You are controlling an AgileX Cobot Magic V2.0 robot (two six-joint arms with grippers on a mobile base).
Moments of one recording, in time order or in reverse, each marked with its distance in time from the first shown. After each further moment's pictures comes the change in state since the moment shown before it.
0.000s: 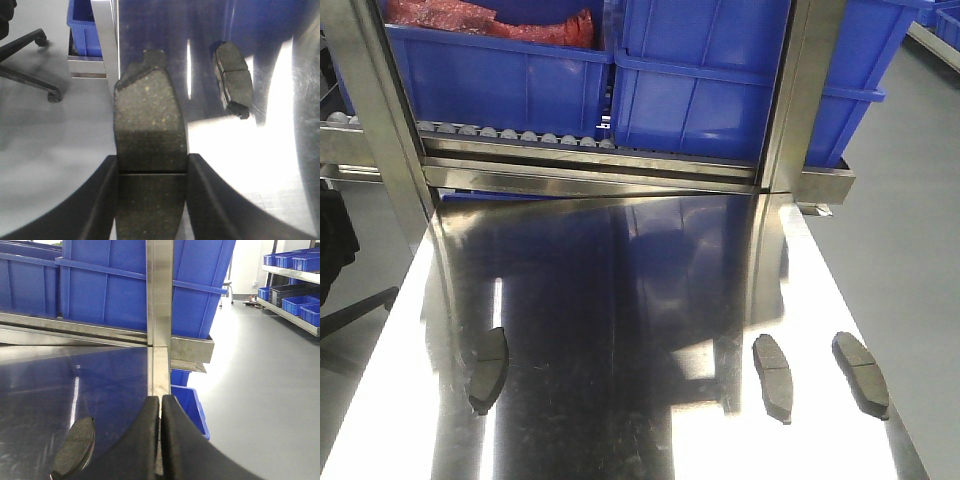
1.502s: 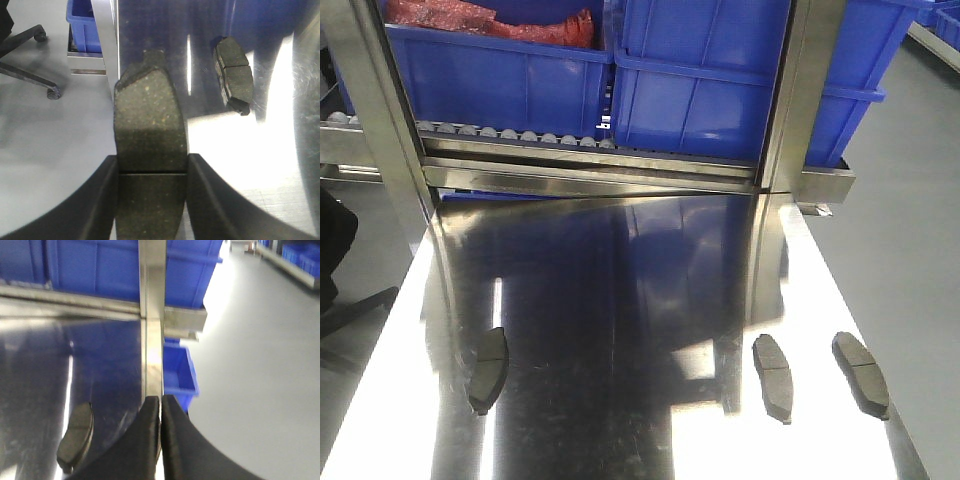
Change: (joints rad) left arm 0.000 0.000 0.000 0.000 0.007 0.000; right arm 0.000 0.337 -0.419 -0.012 0.356 -0.001
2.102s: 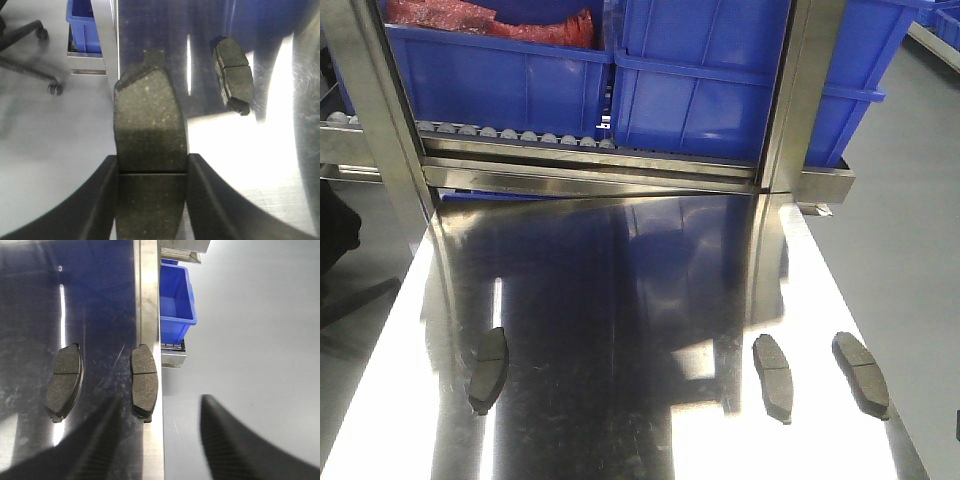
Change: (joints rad) left arm 0.000 0.000 0.000 0.000 0.000 0.000; right arm 0.000 0.265 -0.087 -0.007 0.101 0.000
